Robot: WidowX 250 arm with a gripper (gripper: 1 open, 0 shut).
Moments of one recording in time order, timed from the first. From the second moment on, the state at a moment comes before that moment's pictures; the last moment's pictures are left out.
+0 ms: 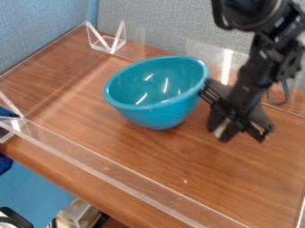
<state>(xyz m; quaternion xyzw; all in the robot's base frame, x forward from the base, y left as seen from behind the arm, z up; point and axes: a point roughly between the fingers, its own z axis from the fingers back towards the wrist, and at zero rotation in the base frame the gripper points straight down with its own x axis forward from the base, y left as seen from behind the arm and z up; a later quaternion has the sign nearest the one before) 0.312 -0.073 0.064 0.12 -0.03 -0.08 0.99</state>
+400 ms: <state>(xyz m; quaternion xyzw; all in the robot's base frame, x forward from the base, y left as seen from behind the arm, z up) 0.319 -0.009 0.080 0.11 -0.03 0.04 0.99</state>
